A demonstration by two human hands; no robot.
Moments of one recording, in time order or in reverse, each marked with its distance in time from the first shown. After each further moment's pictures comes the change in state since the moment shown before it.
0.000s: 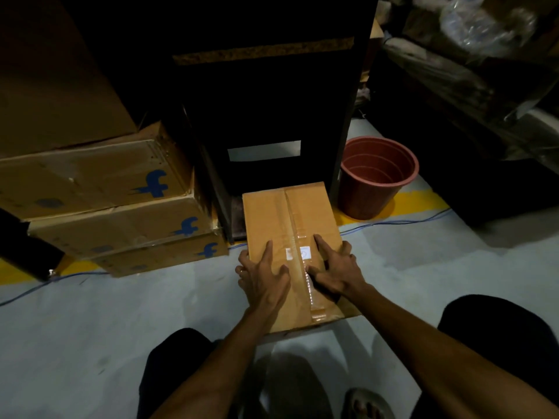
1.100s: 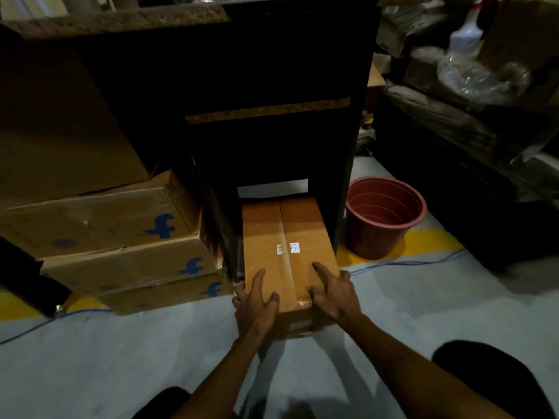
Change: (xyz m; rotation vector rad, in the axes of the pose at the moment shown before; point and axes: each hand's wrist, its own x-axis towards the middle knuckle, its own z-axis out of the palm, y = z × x) left_hand 0.045 -0.008 -0.006 -0.166 -0.044 -0.041; right_hand 0.042 -0.007 -0.005 0.103 0.092 -0.031
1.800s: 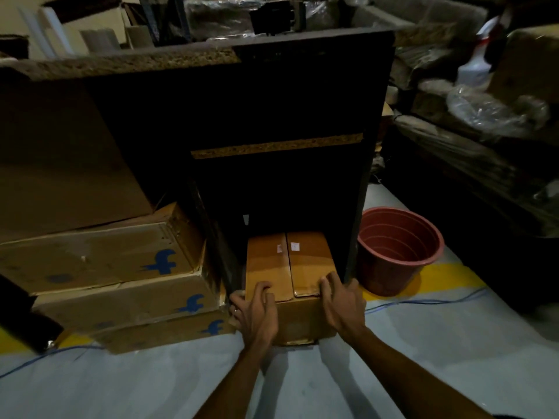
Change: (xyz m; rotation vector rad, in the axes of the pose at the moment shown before) left_hand 0.061 0.045 -0.010 -0.093 0.244 0.039; right_hand 0.066 -0.037 -0.021 0.052 0.324 0.025
